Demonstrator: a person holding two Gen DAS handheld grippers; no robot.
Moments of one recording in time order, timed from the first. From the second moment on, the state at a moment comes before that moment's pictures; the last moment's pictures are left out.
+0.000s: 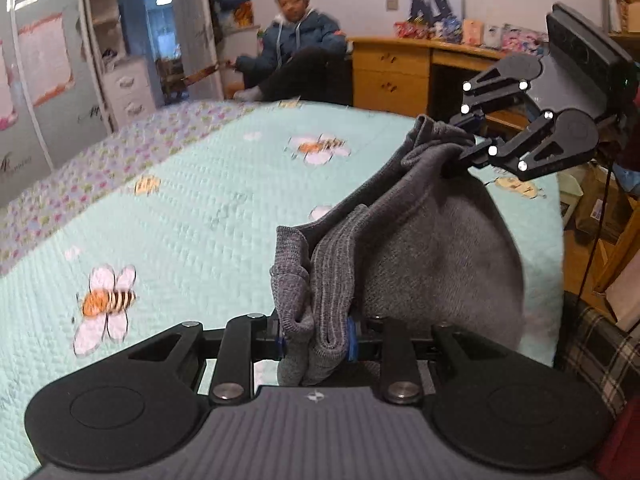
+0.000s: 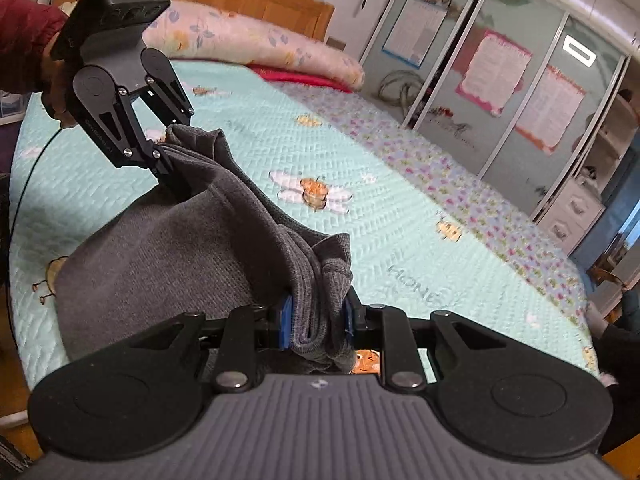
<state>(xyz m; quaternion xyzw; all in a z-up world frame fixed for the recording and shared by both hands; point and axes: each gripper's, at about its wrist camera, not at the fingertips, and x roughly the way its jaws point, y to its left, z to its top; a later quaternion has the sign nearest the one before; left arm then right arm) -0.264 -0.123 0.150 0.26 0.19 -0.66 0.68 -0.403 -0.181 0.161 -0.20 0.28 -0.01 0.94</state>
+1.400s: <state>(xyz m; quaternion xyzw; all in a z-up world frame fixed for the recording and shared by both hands) -0.219 -0.436 0.005 -0.08 0.53 -0.54 0.65 -0.480 -0.524 0.054 0.16 0.33 -0.26 0.89</state>
